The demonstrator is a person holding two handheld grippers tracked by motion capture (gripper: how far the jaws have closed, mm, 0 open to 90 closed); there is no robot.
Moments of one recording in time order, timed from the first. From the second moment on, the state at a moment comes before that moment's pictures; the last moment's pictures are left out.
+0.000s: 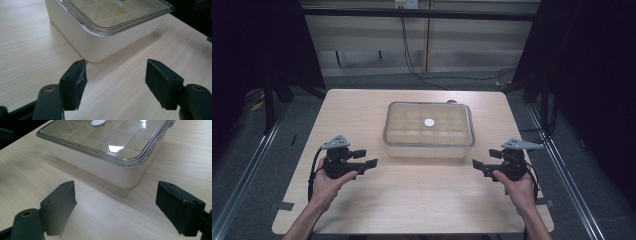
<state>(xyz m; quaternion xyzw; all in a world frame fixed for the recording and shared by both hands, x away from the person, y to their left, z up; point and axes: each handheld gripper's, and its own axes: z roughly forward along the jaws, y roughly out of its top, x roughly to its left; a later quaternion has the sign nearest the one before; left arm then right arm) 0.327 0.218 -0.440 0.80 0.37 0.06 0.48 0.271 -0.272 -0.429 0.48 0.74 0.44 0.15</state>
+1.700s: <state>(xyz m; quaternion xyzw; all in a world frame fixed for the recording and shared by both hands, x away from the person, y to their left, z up) 0.394 0.184 -0.409 0.80 0.36 0.07 0.47 0.375 -0.265 -0.410 0.50 0.76 0.40 0.11</state>
